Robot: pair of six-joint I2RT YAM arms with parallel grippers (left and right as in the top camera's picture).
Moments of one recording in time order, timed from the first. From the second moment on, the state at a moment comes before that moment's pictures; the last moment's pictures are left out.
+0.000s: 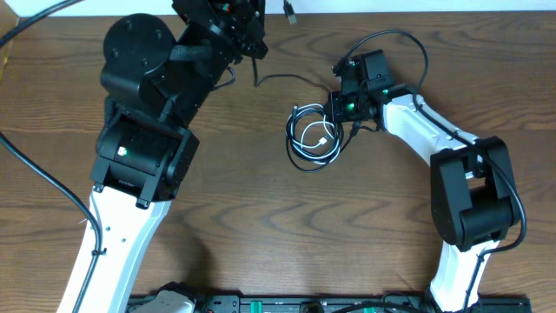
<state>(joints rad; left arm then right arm) -0.38 1.33 1.64 -0.20 0.15 -0.44 0.31 2.04 1.39 -0.35 -0.37 0.25</state>
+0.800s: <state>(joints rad) -0.13 1.33 1.64 -0.48 -0.09 -0.44 0.30 1.39 1.40 -0.26 -0.39 0.37</state>
